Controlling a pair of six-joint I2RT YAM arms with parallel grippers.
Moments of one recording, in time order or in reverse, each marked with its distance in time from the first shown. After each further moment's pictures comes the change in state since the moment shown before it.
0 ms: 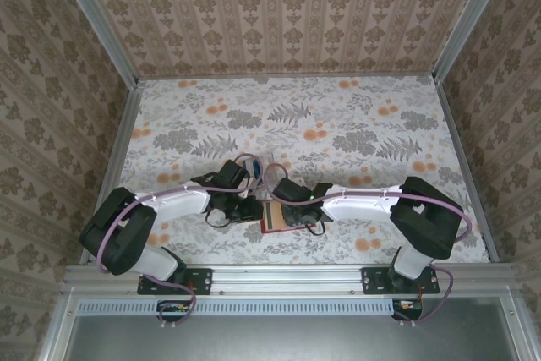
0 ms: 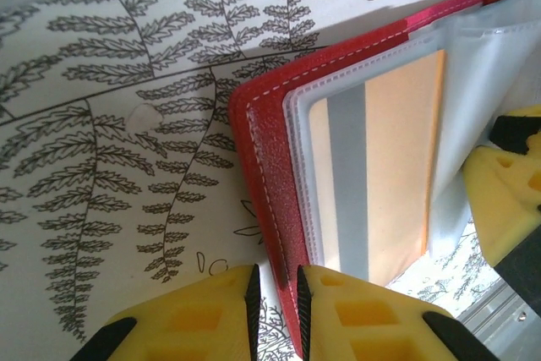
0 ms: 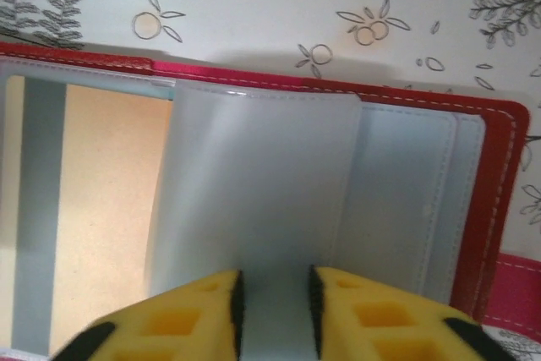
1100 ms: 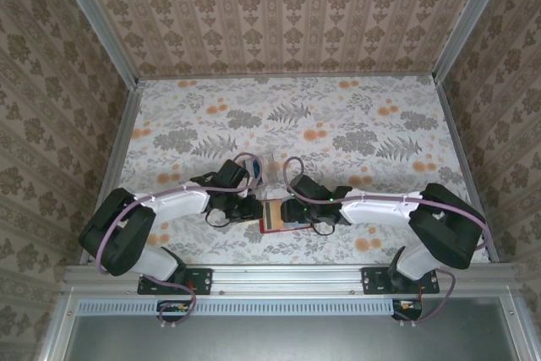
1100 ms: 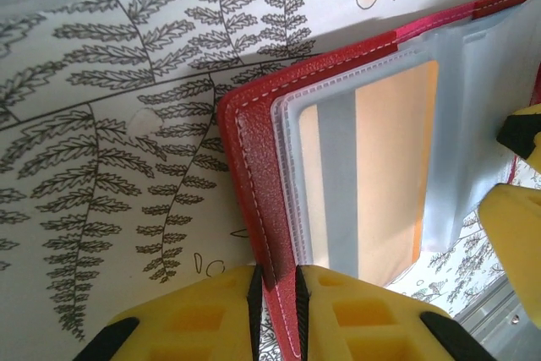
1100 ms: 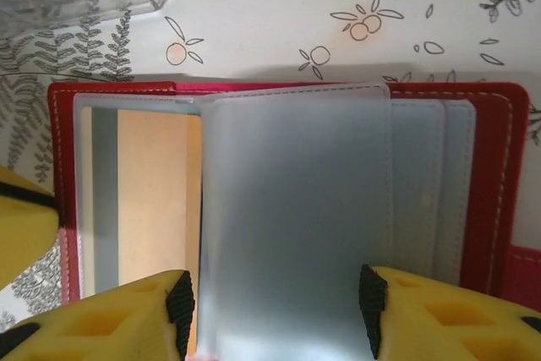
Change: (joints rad) left arm 0.005 -0.008 -0.001 0.002 -0.001 -0.011; right arm -0.076 -0.114 -0.154 0.200 -0.141 0.093
